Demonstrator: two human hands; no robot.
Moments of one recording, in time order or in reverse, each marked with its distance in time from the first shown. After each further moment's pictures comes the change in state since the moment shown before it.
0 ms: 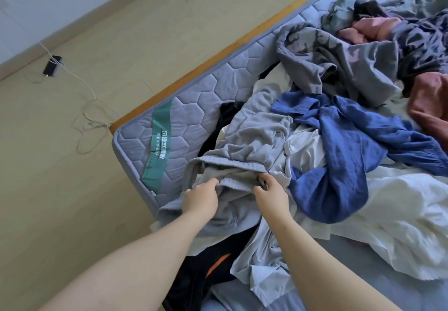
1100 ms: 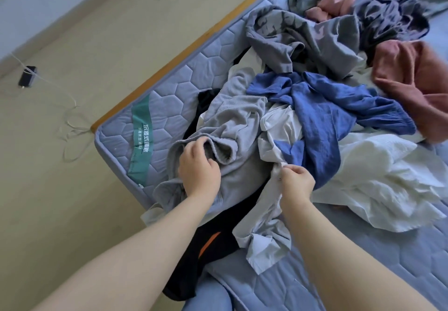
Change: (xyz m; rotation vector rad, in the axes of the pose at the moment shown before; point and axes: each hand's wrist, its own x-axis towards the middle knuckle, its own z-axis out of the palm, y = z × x) left_hand -0.031 0.048 0.002 -0.441 0.600 0.129; right_hand -0.005 0.053 -0.048 0.663 0.470 0.263
